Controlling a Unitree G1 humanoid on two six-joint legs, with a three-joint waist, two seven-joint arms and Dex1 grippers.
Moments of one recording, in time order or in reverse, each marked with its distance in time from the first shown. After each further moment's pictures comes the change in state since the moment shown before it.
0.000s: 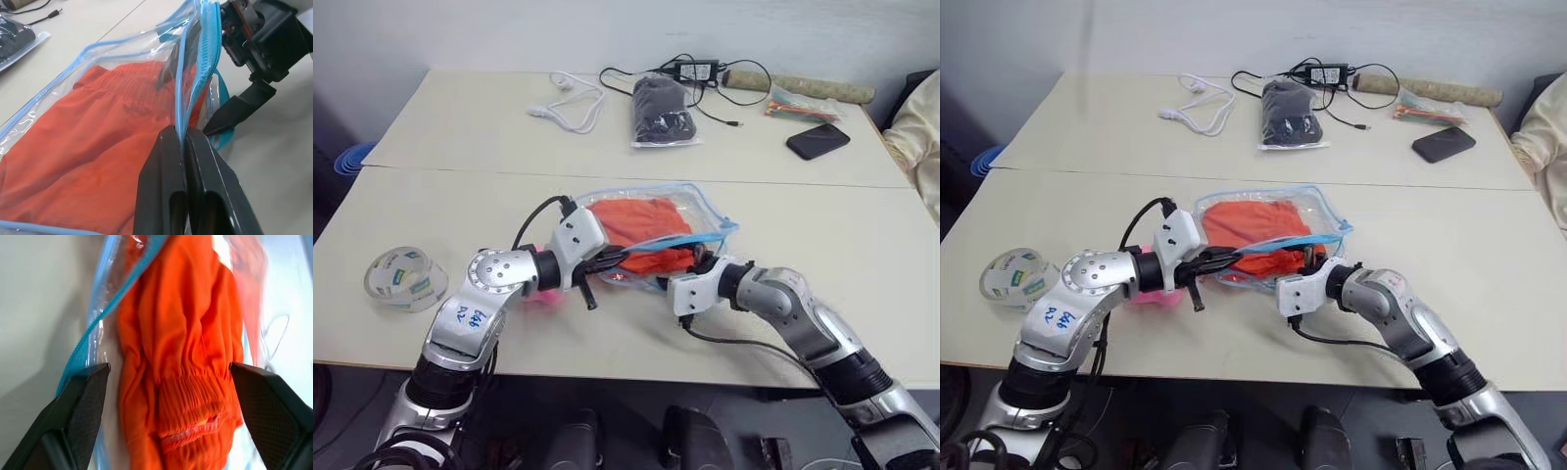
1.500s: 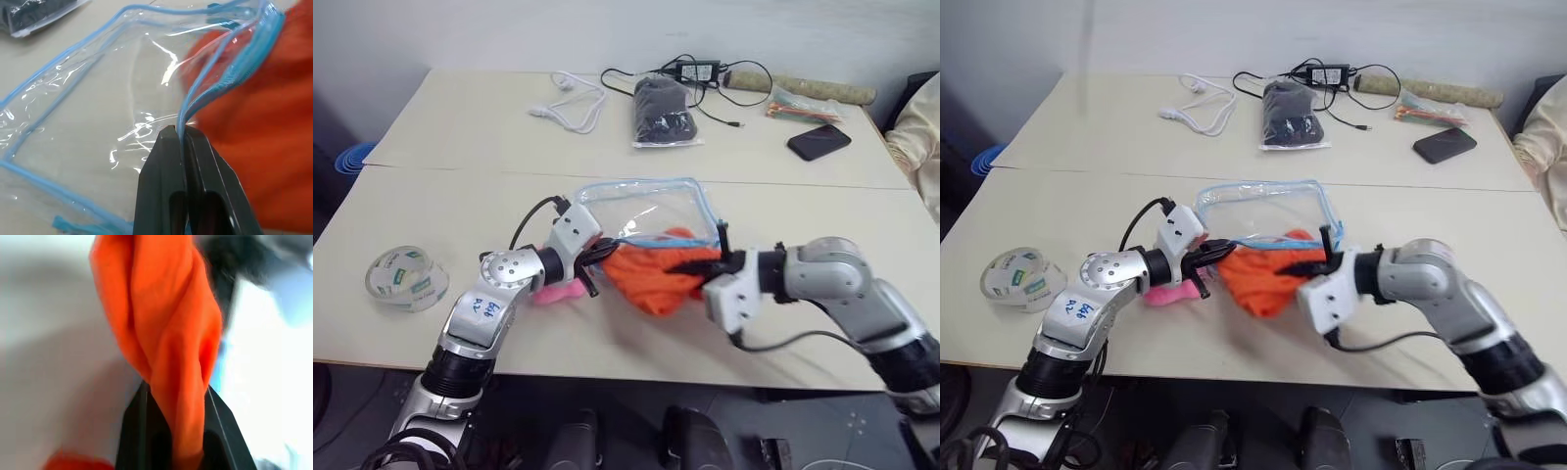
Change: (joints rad) left arm -0.019 -0.024 -0.022 0.180 0.039 -0.057 0.124; right arm 0.107 -0.399 -0.163 -0.303 0.706 0.027 0.553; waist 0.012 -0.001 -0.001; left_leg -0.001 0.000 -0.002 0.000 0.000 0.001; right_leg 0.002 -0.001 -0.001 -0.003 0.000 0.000
